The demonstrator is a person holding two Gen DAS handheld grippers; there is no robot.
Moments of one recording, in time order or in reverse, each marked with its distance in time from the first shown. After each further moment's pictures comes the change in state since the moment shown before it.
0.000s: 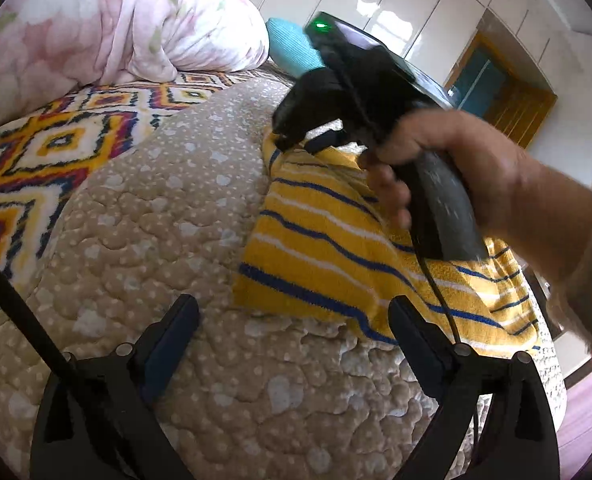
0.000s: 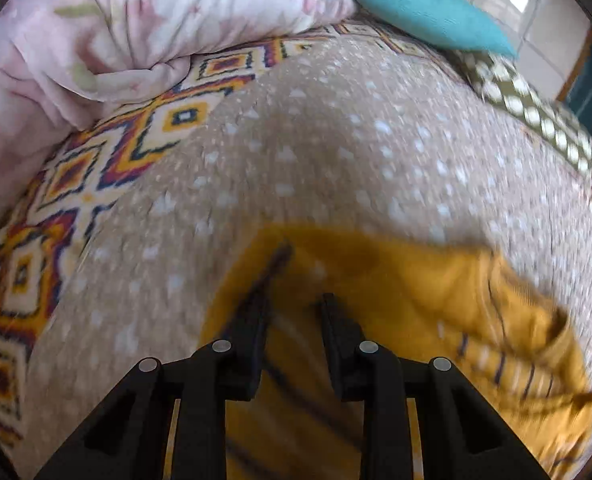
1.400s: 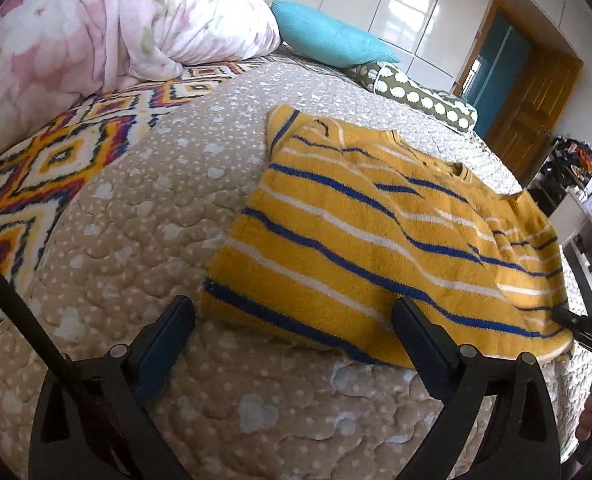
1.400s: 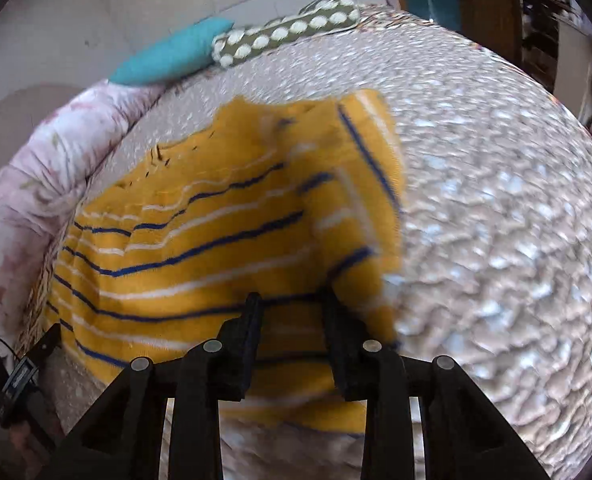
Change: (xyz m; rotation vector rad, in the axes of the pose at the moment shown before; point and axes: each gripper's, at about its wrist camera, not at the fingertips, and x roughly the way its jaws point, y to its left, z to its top) left arm 0.028 -0.031 0.004 0.069 0.070 0.172; right arm -0.132 -0.246 -0.346 0.671 -0.213 0.102
